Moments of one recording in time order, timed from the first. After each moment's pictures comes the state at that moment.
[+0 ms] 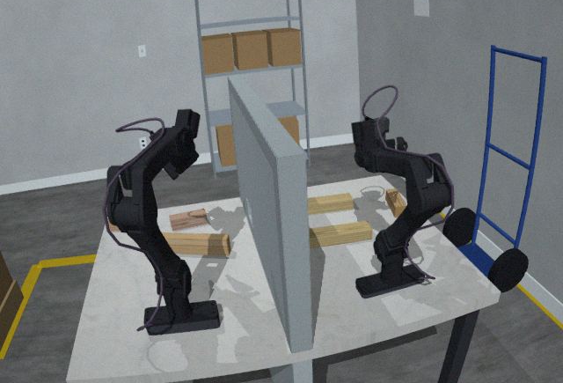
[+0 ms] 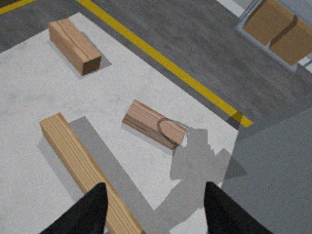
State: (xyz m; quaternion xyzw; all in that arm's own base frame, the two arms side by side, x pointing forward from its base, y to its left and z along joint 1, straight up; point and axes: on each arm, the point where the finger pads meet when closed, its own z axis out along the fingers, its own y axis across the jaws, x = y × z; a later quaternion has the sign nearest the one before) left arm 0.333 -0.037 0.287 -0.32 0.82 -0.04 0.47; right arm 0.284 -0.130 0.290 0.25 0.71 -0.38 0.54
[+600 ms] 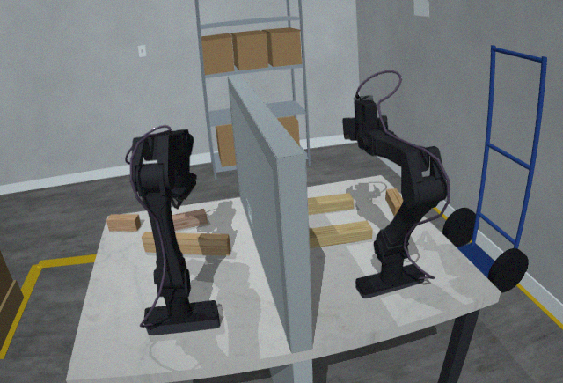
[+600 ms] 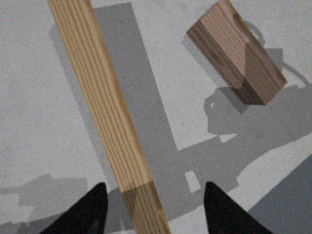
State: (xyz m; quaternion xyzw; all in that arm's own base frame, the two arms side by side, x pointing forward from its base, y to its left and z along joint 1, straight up) left arm 0.376 -0.029 0.151 -0.47 0.86 -0.02 0.20; right arm 0.360 -0.064 0.353 0.12 0.73 -0.16 0.66
